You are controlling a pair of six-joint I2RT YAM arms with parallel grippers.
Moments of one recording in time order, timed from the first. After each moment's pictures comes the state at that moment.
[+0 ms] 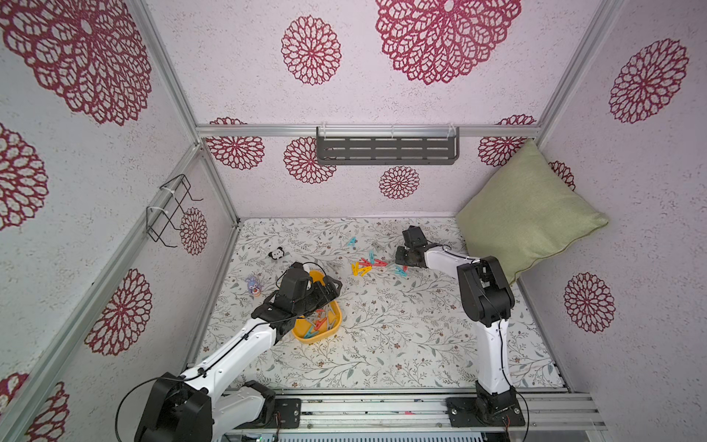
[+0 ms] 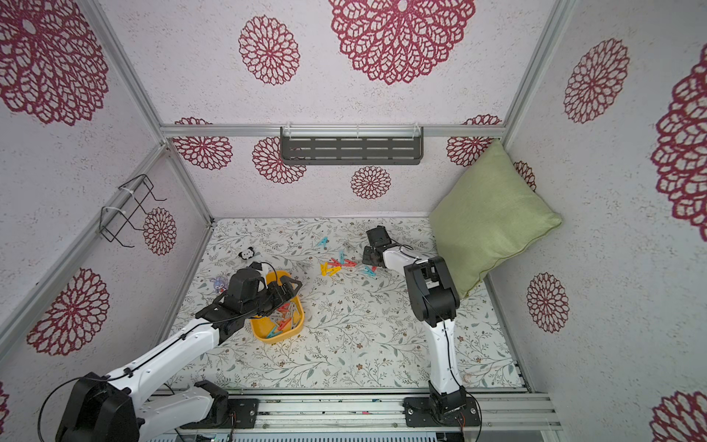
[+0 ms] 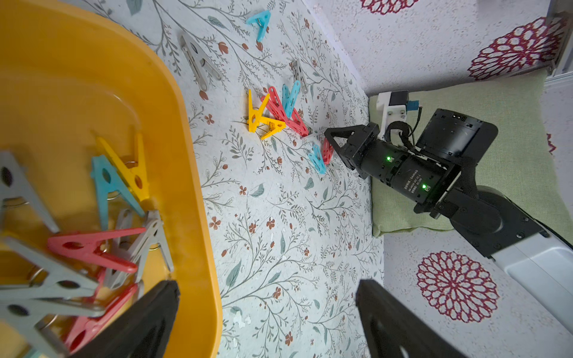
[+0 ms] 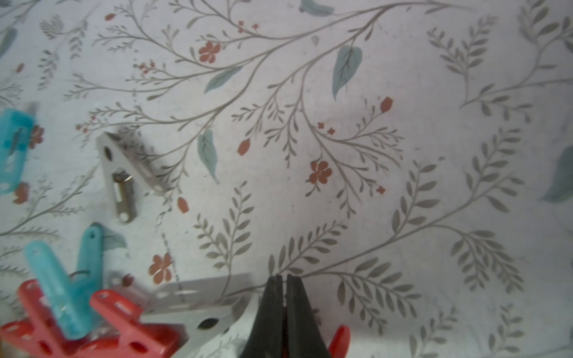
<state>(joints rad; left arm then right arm) -0.43 1.13 0.67 -0.17 0.17 -0.94 0.40 2.16 1.54 -0.28 0.10 0.44</state>
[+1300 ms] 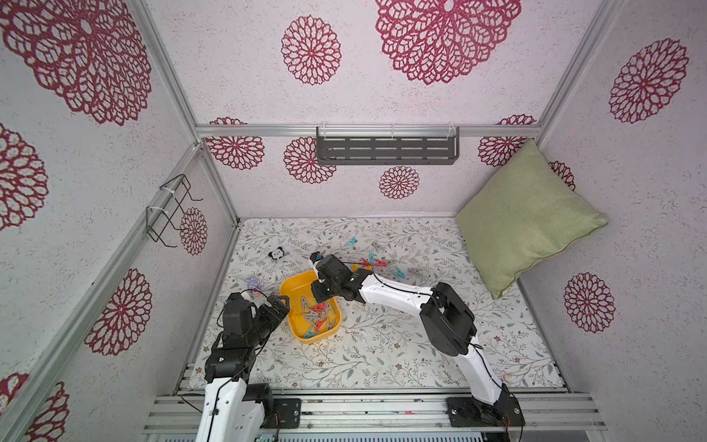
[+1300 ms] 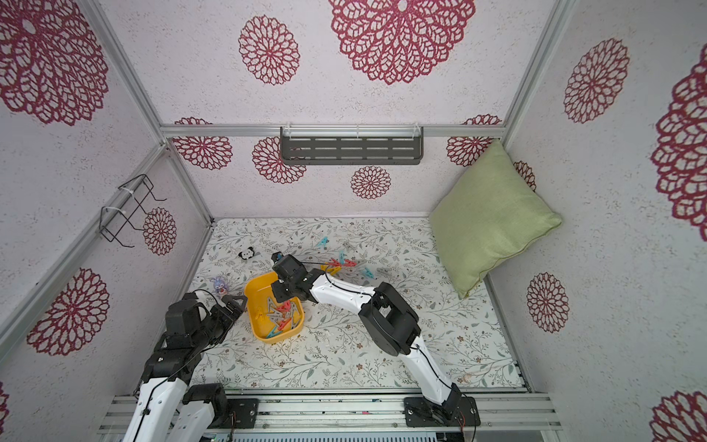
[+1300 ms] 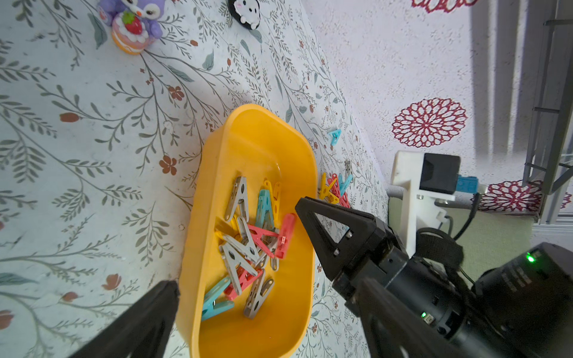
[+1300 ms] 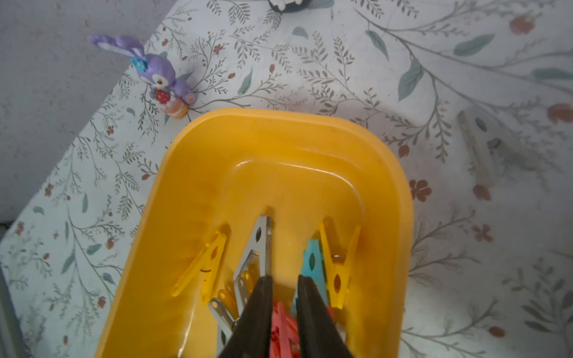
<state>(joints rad) 0.07 0.61 0.49 -0.53 0.28 -0.89 0.98 2.21 1.79 -0.35 -0.03 0.41</state>
